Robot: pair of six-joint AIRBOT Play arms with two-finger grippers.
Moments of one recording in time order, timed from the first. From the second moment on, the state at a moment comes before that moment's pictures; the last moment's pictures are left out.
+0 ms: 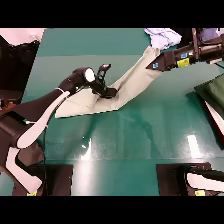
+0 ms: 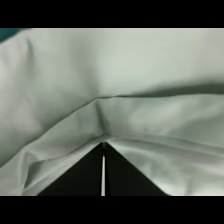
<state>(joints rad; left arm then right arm) -0.50 -1.79 1.60 1.15 -0.97 -1.57 0.08 -1.37 1.62 -0.69 1.45 1.24</state>
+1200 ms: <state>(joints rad) 0.06 -1.10 1.61 1.50 -1.31 -1.48 0.75 -1.98 2.04 -0.75 0.93 1.26</state>
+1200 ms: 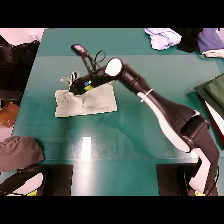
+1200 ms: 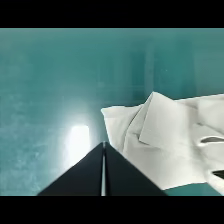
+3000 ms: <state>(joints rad) 0.07 -1.09 1.61 1.41 -1.40 -1.49 0.37 -2.01 1.62 -0.41 1.18 1.31</state>
